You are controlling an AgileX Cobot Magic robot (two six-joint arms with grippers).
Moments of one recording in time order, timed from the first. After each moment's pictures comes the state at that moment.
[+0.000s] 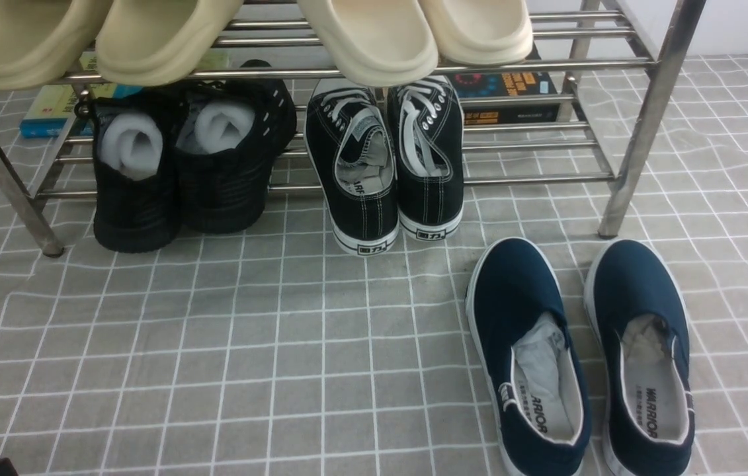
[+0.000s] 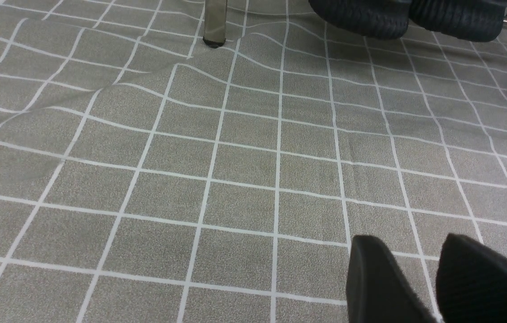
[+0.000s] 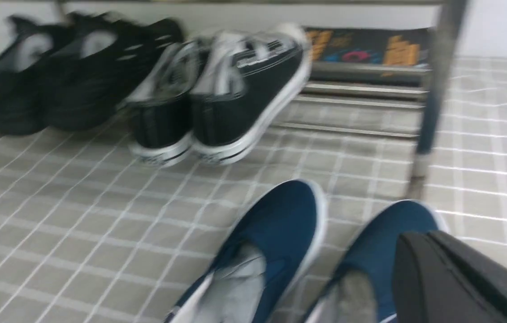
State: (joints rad) right arm 0.34 0.37 -0.37 -0.07 0.28 0.23; left arm -0.01 -0.01 0.02 0.07 0.38 -0.22
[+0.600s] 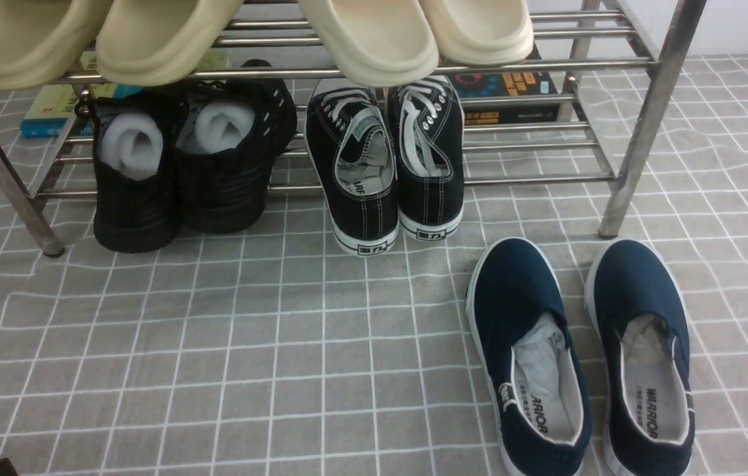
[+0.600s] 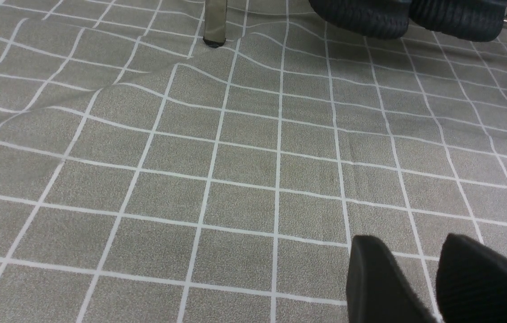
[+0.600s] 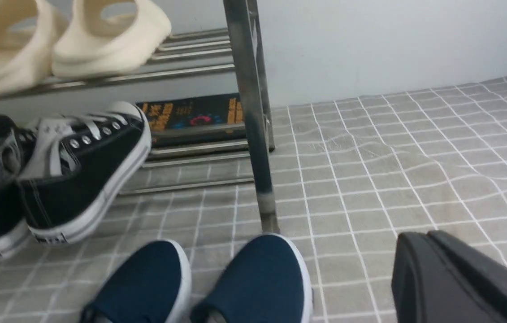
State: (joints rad) right arm 0.04 0.20 -0.24 -0.02 0.24 0.15; left arm -0.01 -0.01 0.02 0.07 0.38 -0.22
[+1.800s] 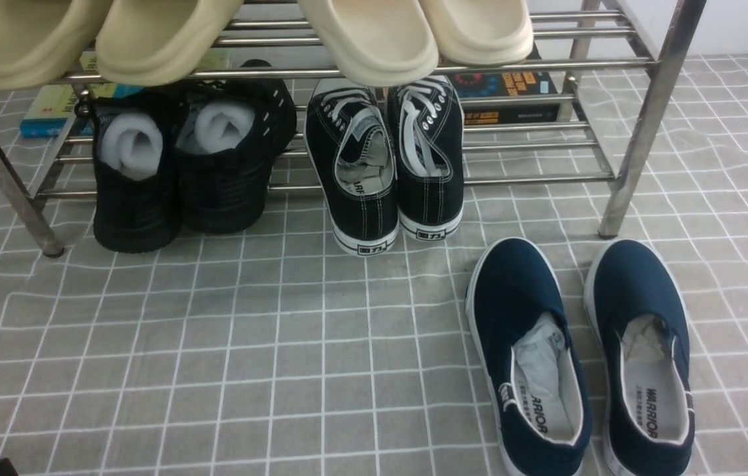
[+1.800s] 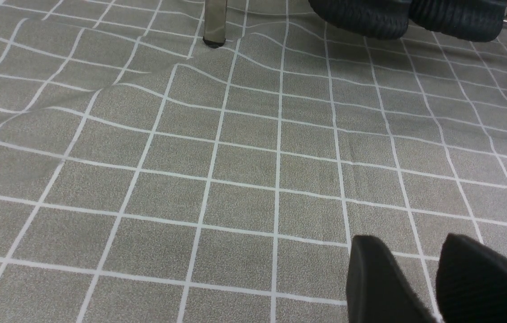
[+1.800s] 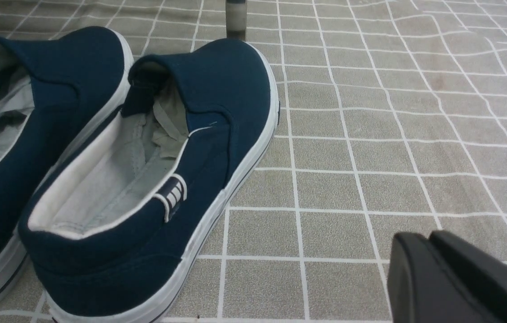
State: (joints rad) right arm 0.02 -0.01 0.01 -0.01 0.39 0.00; left arm -0.01 -0.01 0.02 0.07 0.38 -0.22
